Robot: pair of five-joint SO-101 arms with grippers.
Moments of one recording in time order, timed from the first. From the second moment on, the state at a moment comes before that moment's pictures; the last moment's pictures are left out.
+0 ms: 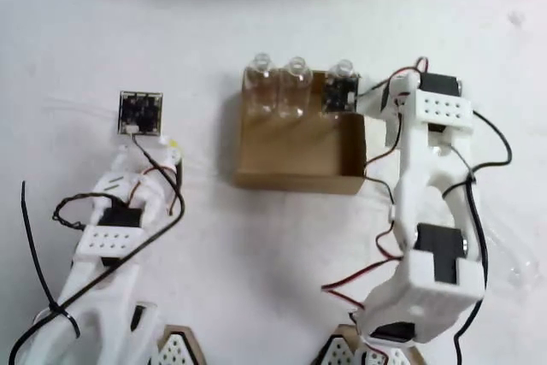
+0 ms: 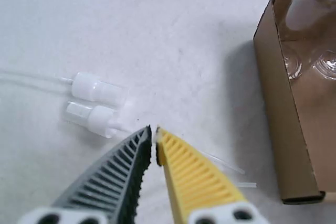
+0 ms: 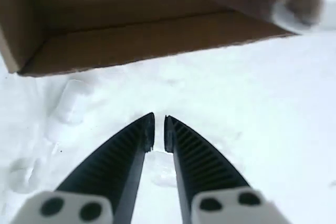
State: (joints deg) left arm -4.0 -38.8 73.2 12.6 0.8; right arm 6.5 9.2 -0.1 69.5 93.1
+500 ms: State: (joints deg) left arm -3.8 -38.8 73.2 12.6 0.8; right arm 28.1 -0.8 -0.1 73.5 87.9
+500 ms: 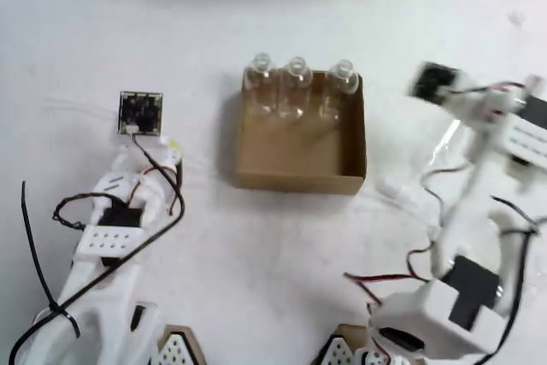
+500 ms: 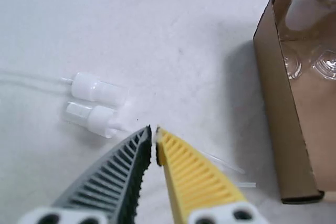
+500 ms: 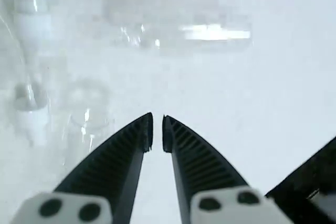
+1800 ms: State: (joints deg) left arm -1.3 -38.8 73.8 12.6 -2.8; right arm 64.0 -2.8 34.9 44.4 87.1
